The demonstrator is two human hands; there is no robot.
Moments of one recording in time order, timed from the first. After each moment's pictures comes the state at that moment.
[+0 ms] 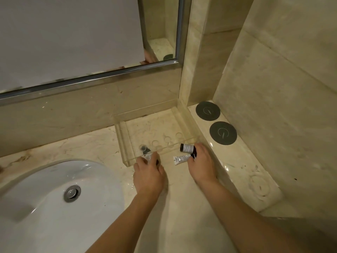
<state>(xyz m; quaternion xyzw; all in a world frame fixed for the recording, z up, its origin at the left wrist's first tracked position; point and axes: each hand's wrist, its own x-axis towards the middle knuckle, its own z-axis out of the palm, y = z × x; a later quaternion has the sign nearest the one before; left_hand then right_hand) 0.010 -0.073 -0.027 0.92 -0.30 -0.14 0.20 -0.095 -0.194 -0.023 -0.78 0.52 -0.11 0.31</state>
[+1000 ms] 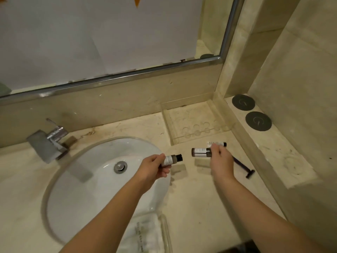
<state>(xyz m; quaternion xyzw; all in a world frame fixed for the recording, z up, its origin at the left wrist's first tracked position) 0.067 0.083 0.042 0.66 -0.03 -0.50 0.56 -0.077 -0.068 0.025 -0.60 0.56 -0.24 0.52</state>
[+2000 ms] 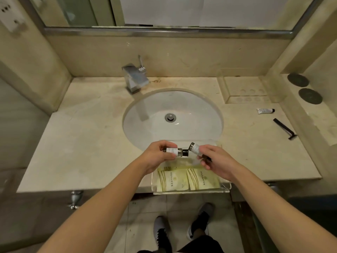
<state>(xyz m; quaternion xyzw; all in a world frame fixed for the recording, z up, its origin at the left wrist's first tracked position) 0.048 0.367 0.025 0.65 -0.08 -0.48 0.58 -0.087 0.194 0.043 -0.56 0.37 0.08 0.73</state>
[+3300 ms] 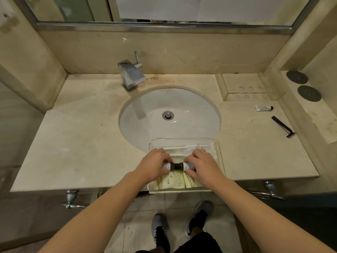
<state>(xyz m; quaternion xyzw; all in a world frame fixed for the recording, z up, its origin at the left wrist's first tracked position) 0.032 0.374 0.005 0.85 -0.43 -0.25 0.17 -0.099 0.212 -0.010 -0.98 0.11 0.04 0.17</state>
